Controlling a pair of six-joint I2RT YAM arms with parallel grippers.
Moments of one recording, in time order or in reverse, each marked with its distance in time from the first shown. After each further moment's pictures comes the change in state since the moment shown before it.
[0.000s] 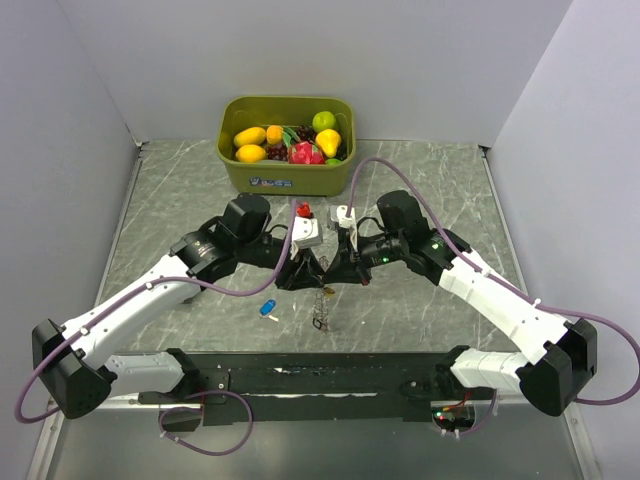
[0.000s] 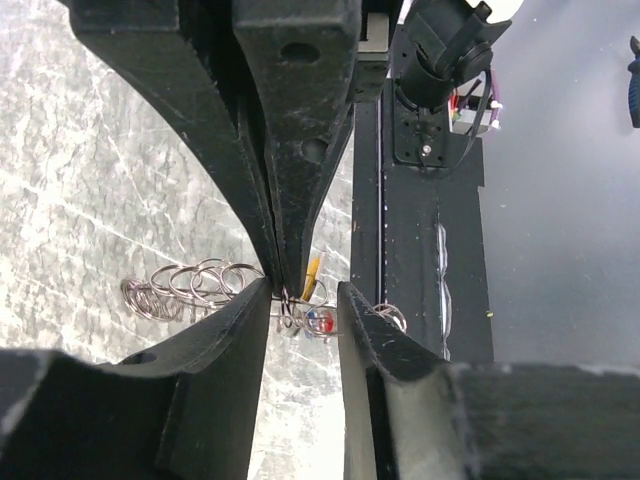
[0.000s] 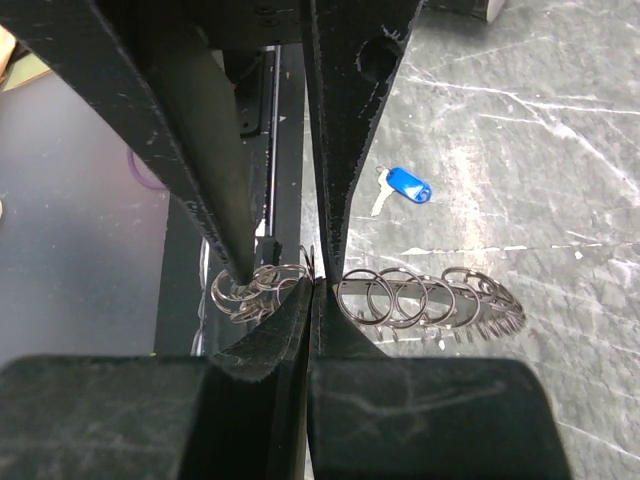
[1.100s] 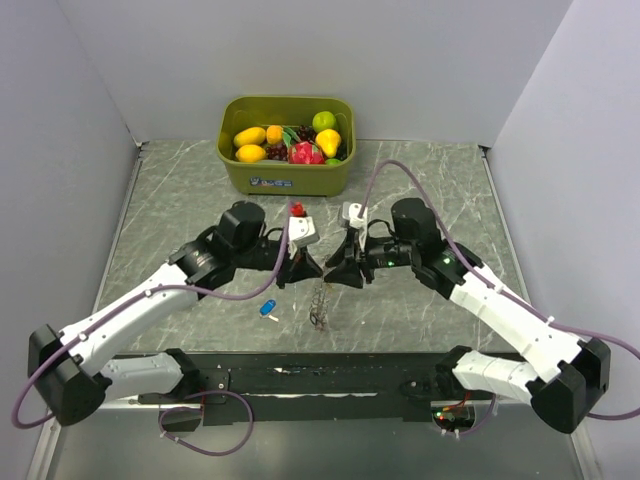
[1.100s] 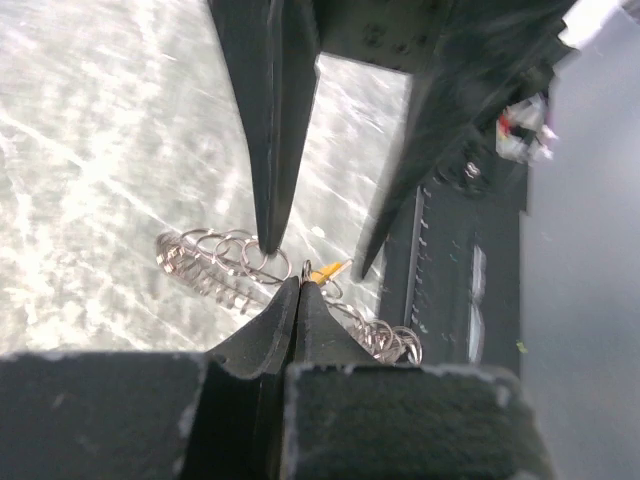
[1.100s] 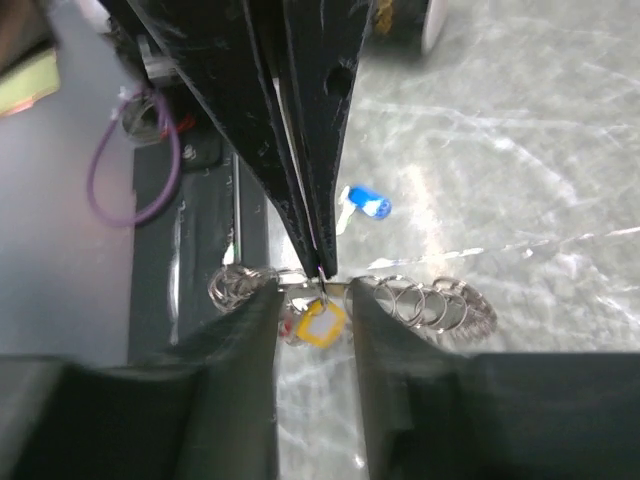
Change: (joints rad) left arm 0.001 -0.030 -0.072 0.095 -0.111 -0.070; right arm 0.000 -0.097 -0.083 0.138 0.103 0.098
